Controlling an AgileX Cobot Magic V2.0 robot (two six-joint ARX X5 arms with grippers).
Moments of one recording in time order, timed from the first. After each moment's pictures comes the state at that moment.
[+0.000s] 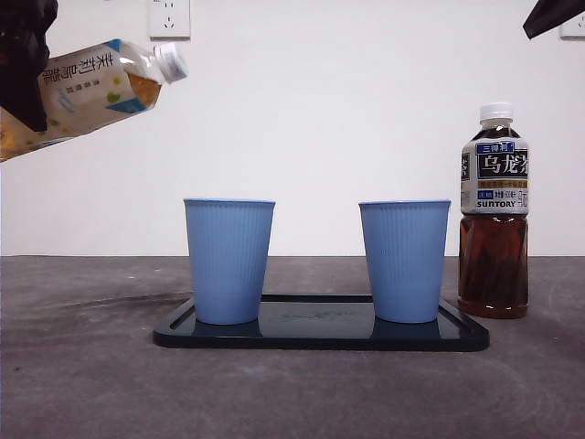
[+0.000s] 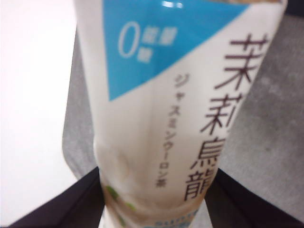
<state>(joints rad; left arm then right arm) -0.44 1.19 1.07 -0.62 -0.43 1.00 0.56 0.45 0.57 -0.48 0.00 0.18</state>
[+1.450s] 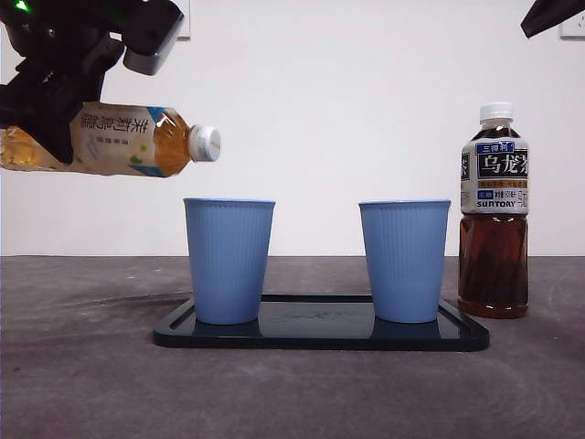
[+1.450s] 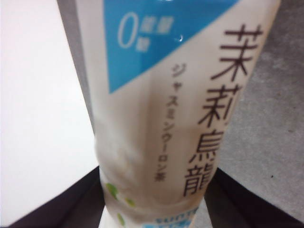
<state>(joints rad) -0.58 1.34 1.07 -0.55 -0.62 1.23 0.56 0.45 0.57 -0.49 -0.02 0.15</state>
